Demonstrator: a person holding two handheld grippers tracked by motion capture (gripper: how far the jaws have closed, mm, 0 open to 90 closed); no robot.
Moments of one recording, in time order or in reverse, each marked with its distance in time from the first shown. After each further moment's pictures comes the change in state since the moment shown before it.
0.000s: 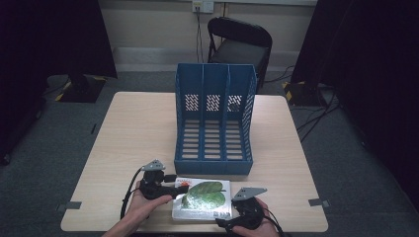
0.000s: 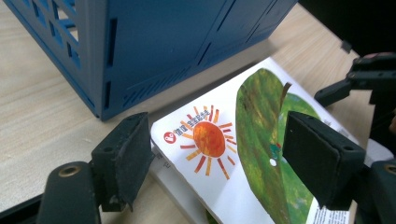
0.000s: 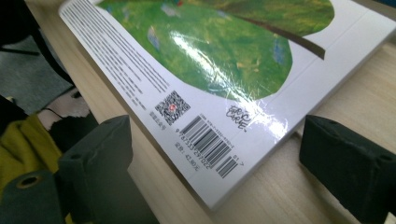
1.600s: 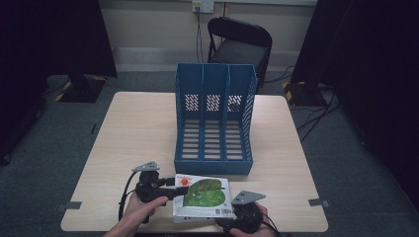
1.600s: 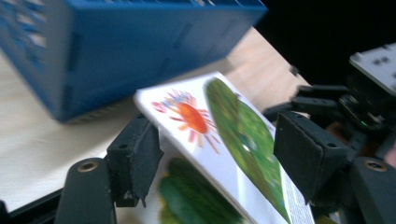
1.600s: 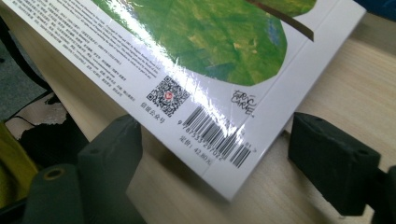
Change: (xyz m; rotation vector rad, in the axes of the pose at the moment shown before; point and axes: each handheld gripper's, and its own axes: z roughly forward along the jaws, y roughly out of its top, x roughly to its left) left arm -0.012 -0.002 -0.011 -0.033 -0.131 -0.066; right arm 0.010 -0.006 0.002 -0.035 -0.101 -0.003
